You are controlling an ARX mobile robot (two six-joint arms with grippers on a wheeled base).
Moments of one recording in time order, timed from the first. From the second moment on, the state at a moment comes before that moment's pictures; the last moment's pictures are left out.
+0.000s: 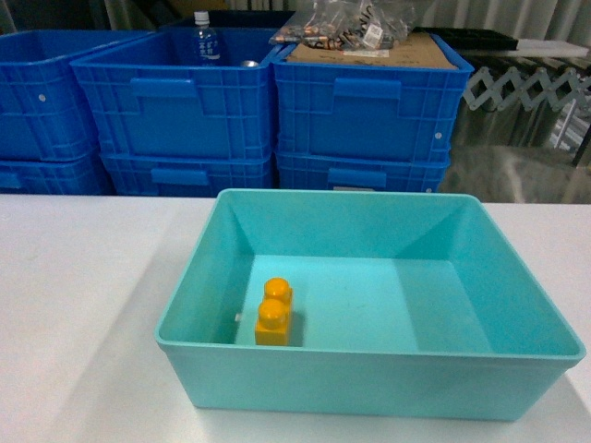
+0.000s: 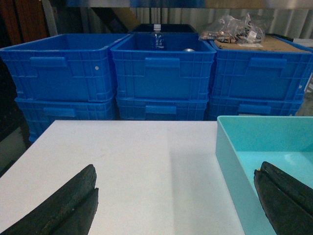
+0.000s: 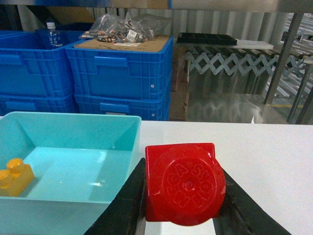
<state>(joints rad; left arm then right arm) 0.00 0.01 0.01 0.00 0.00 0.00 0.00 0.00 0.01 -0.01 0.00 0.01</state>
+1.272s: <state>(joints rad) 0.00 0.01 0.01 0.00 0.00 0.00 0.00 0.00 0.01 -0.01 0.00 0.01</state>
